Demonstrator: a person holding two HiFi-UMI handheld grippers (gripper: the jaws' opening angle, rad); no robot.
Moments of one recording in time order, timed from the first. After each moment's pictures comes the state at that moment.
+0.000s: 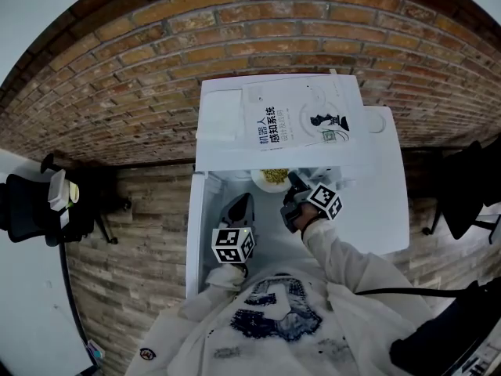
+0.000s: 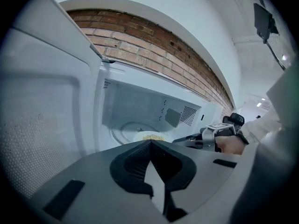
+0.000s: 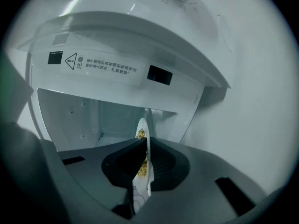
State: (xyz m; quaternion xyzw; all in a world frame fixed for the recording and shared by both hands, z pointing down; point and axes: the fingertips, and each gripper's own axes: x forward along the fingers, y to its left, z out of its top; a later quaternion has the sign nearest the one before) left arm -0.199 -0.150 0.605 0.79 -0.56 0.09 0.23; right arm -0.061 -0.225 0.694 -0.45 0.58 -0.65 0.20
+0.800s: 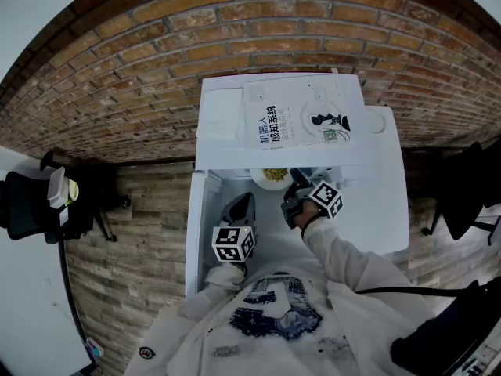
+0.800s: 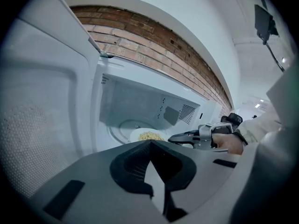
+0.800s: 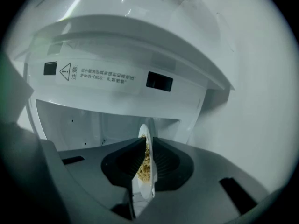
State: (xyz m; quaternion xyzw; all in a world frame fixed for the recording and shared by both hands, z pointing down) left arm -0.195 -0.149 0.609 0.80 -0.55 0.09 0.24; right arm -0.054 -0.235 0.691 -0.45 0.56 -0.65 0.24
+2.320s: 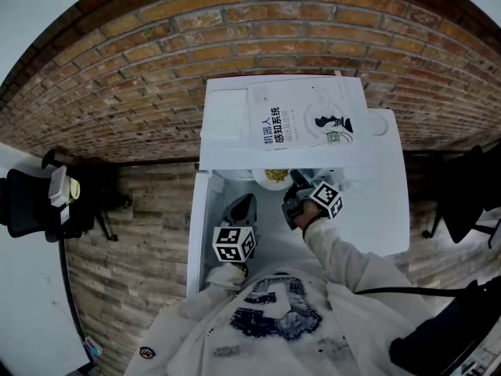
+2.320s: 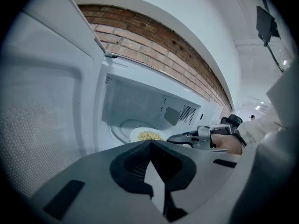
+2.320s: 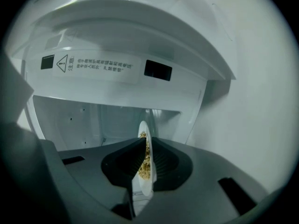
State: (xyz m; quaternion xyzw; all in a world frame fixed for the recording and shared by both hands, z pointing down) left arm -0.199 -0.148 0.610 0.79 -0.55 0.09 0.24; right arm -0.063 -0.235 0.693 -0.44 0.56 -0.66 0.24
